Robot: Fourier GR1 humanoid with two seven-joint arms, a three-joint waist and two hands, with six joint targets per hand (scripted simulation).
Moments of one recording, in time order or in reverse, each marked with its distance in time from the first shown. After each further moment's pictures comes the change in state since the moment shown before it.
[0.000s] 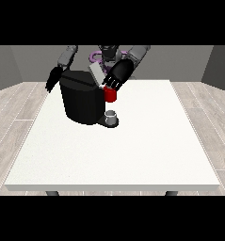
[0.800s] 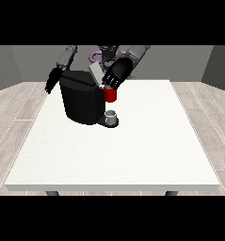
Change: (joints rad) left arm -0.033 0.004 0.000 0.011 -0.027 0.041 -0.020; right arm -0.032 -0.004 -0.009 0.023 -0.003 0.000 0.013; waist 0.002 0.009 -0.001
